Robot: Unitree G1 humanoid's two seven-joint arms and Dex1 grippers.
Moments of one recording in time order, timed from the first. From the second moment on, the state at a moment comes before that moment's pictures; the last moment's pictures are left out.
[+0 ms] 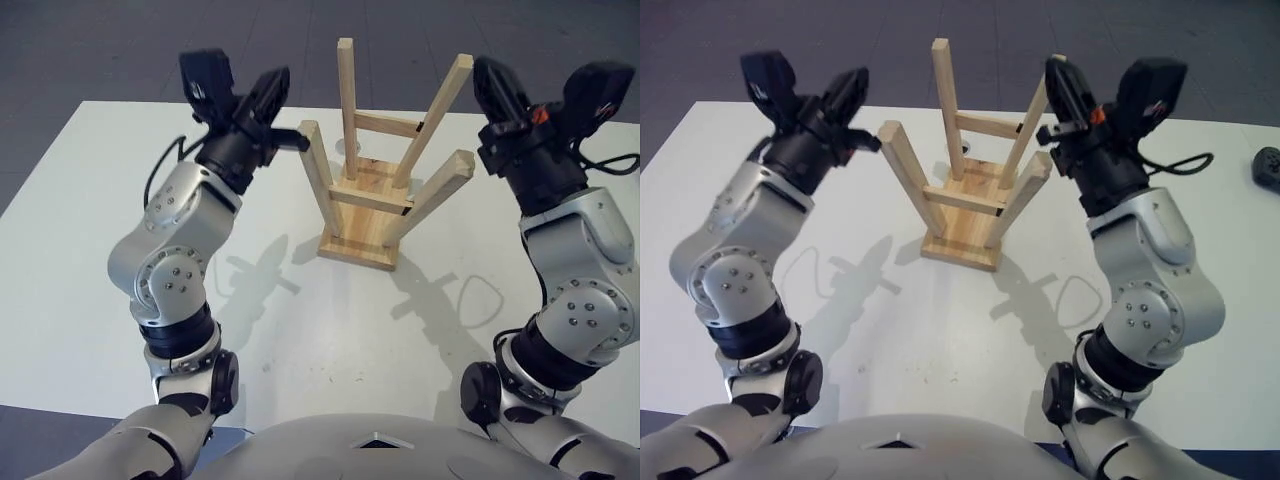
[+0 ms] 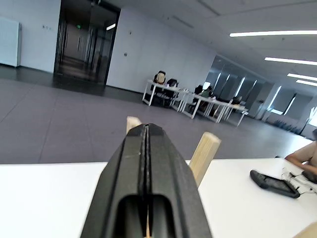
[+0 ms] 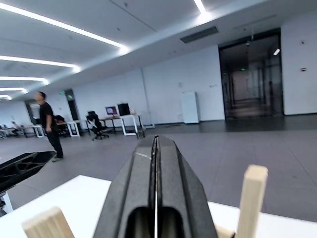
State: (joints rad) left arm -0.57 0.10 0.21 -0.56 -0.72 0.88 0.04; right arm -0.48 -0.12 -0.40 -0.76 0.66 0.95 0.16
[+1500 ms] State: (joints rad) left arm -0.76 0.16 0.34 -0.43 -1.34 0.74 0.18; right arm -0.43 -0.42 -0.45 -0.51 1.07 0.71 -0.14
